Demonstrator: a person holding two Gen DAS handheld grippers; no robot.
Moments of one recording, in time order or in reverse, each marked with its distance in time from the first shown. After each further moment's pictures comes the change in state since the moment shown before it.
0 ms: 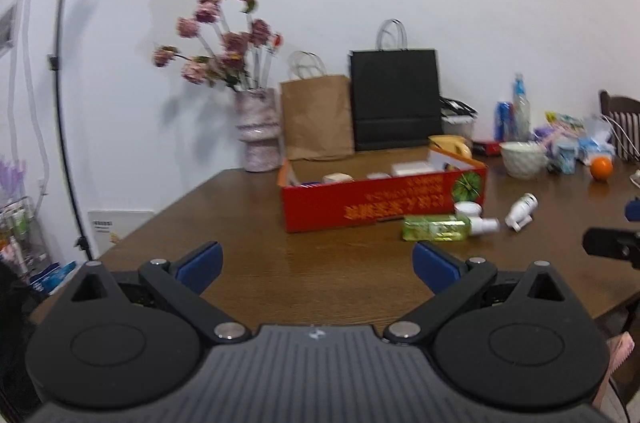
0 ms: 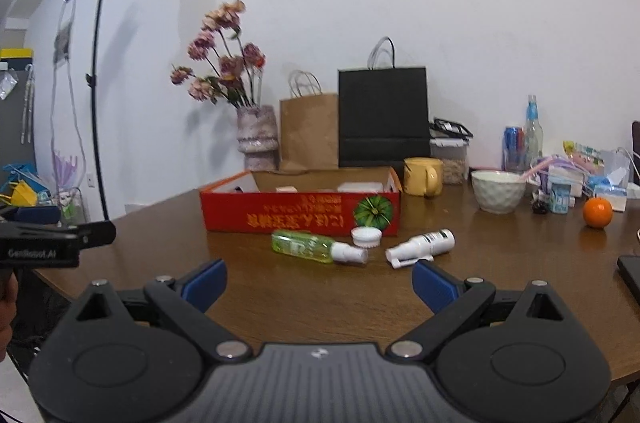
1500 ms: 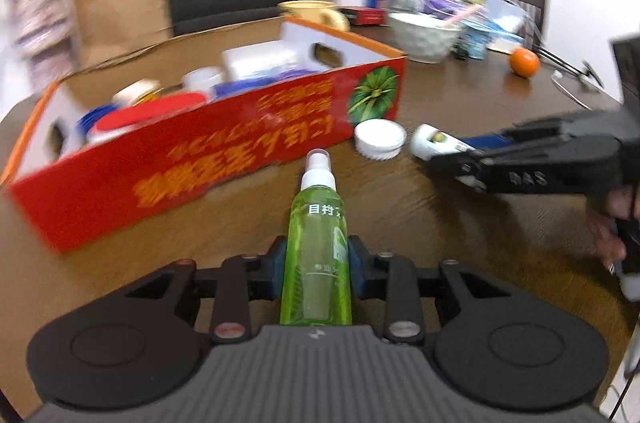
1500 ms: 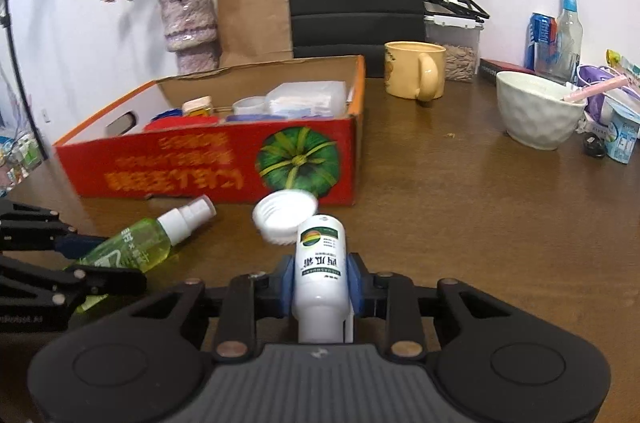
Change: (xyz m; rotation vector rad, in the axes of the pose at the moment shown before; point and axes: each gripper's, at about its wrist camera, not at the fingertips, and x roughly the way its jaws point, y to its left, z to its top) left arm 0.228 -0.062 0.027 0.119 0.431 -0.469; right arm 0.226 -0.071 0.033 0.034 0.369 0.010
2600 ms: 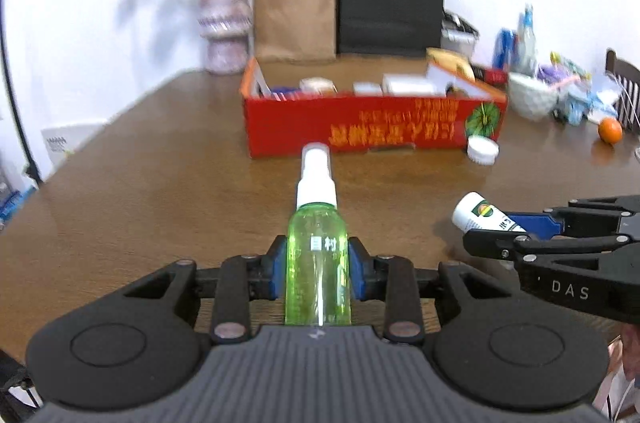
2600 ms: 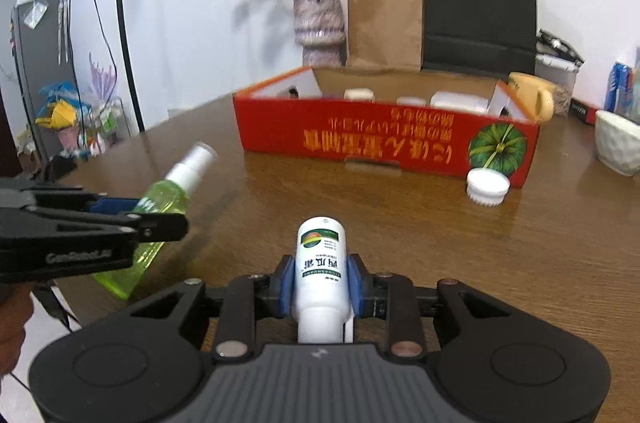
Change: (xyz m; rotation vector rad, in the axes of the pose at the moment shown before) left arm -0.127 0.005 -0.080 -0.238 -0.160 0.352; right arm -0.074 0.124 -0.045 -0.145 -0.088 0.161
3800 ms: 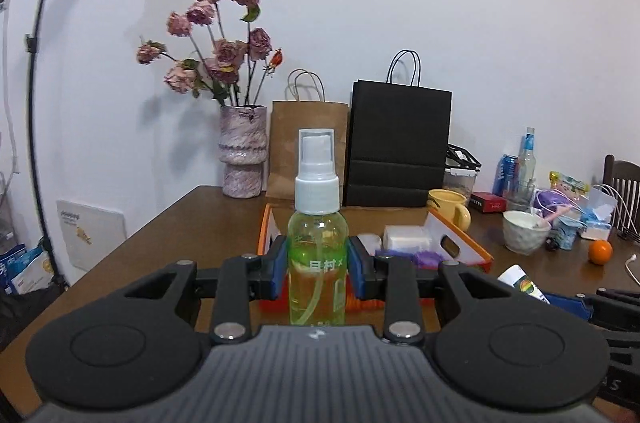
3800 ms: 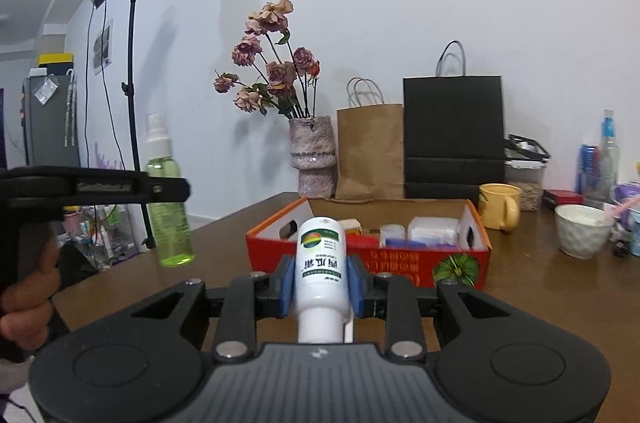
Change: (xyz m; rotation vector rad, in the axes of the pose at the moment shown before) left arm -0.042 0.001 0.093 -0.073 -0.295 0.006; right arm -0.062 -0.014 0.052 0.026 -0.282 0.018
